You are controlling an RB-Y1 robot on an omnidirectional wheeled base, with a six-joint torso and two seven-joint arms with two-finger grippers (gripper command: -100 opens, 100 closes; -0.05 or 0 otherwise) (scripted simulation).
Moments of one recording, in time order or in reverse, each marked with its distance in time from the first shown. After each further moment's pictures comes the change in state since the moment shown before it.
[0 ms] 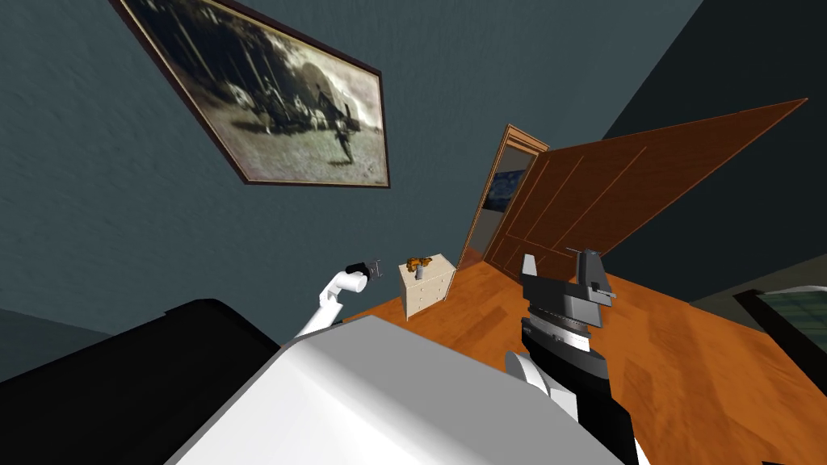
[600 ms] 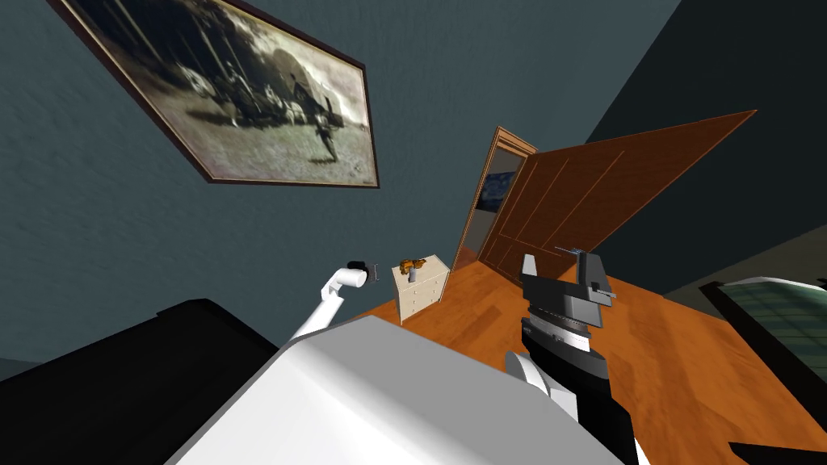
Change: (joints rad) left arm -0.057 0.025 0.032 0.076 0.033 0.176 0.023; right arm 0.000 0.000 0.000 0.000 0.000 0.000 0.000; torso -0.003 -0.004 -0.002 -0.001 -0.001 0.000
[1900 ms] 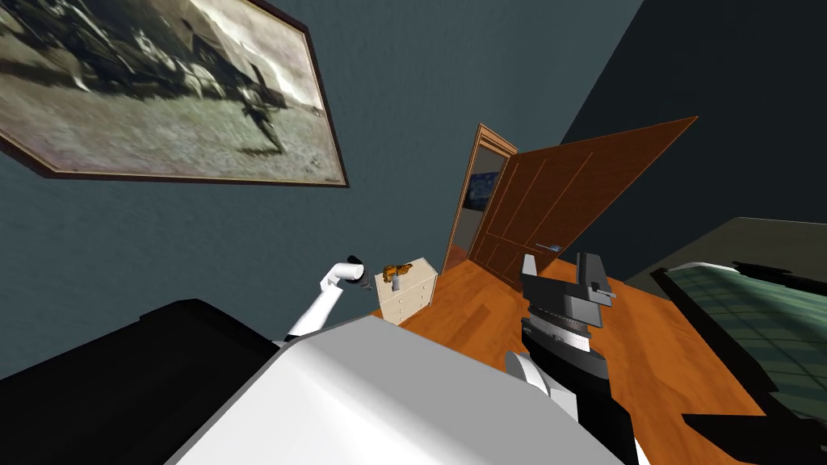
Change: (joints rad) left arm -0.086 0.060 0.066 0.126 0.053 0.325 0.018; right arm 0.000 0.000 0.000 0.000 0.000 0.000 0.000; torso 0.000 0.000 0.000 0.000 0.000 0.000
